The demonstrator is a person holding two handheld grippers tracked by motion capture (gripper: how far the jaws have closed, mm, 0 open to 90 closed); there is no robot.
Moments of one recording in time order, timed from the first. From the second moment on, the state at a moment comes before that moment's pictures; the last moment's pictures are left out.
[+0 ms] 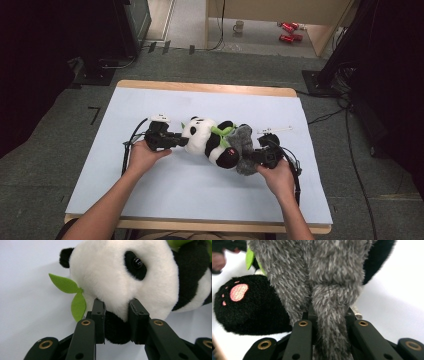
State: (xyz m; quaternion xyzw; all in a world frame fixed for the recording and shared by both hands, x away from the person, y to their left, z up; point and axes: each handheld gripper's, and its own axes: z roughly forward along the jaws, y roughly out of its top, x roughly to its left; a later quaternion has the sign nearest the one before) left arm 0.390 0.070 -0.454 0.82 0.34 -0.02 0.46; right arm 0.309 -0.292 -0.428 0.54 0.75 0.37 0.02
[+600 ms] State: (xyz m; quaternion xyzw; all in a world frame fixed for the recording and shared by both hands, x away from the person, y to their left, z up) left arm 0.382 0.078 -0.454 0.80 0.38 0.04 0.45; right arm 0.325 -0.293 -0.397 0.53 0.73 0.44 0.04
